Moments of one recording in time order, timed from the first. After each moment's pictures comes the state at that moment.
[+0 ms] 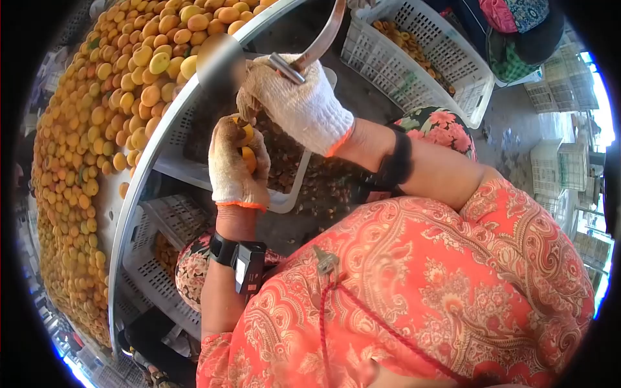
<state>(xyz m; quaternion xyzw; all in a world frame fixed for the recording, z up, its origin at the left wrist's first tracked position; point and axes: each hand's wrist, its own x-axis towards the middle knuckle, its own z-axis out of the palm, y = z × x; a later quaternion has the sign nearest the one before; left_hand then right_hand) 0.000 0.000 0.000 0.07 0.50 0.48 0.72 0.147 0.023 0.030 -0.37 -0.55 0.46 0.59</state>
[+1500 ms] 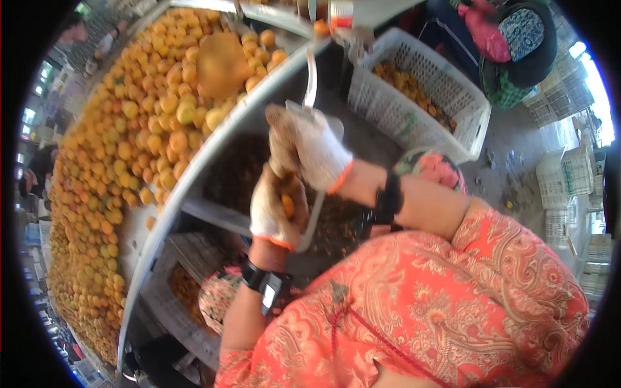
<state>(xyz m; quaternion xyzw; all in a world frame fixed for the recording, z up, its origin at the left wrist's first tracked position) 0.018 -0.006 -0.006 0.11 0.36 0.43 0.82 0.145 0.034 0.042 -0.32 -0.26 0.69 0.59</state>
